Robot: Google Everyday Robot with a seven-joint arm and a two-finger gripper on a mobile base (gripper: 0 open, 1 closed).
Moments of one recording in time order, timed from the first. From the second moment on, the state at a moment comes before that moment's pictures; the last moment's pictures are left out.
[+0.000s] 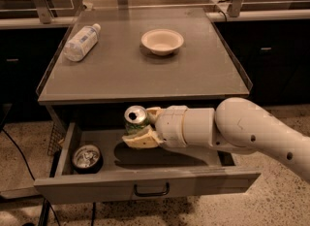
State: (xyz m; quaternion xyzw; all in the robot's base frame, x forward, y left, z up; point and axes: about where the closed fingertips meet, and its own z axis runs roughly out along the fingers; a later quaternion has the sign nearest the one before) arm 0.483 0.031 0.792 -0.49 0.68 0.27 0.48
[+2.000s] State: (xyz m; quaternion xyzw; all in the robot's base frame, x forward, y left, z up) arm 0.546 0.017 0.655 -0.51 0.66 0.30 0.47
